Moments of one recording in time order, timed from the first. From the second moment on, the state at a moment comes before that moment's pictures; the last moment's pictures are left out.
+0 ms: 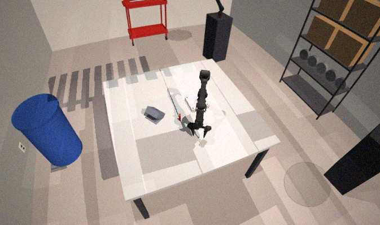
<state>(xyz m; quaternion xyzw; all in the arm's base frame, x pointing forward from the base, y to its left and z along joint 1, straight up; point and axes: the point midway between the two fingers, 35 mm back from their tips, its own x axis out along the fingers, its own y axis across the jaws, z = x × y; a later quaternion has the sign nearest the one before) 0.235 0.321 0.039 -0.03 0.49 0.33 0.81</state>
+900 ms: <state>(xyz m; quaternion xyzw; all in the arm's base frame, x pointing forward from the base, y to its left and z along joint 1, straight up) 0.269 0.265 0.047 -0.28 0.44 0.40 0.75</state>
